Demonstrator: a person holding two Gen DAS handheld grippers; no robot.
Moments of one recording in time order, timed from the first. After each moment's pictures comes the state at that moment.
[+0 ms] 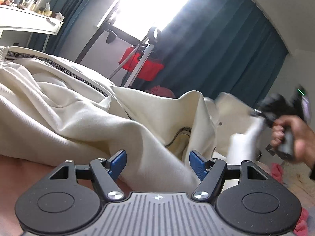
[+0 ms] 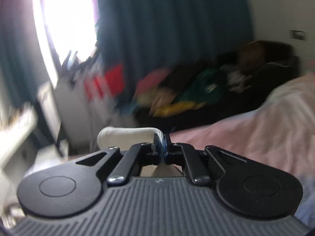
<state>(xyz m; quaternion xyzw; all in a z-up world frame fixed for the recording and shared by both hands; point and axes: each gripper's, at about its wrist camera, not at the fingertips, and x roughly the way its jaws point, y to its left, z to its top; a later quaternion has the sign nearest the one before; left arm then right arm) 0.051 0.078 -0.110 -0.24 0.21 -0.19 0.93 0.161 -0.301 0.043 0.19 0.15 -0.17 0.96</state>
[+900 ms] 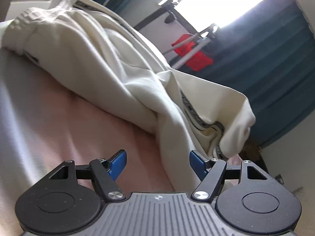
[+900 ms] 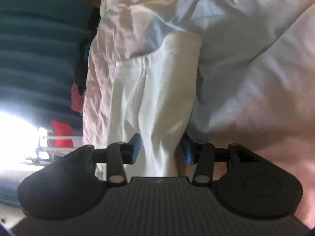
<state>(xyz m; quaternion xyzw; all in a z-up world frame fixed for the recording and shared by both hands) 0.021 0.125 -0.139 -0.37 0.31 -0.07 0.87 -0.090 -0.485 -0.170 0.64 0.20 -0.25 0.70</state>
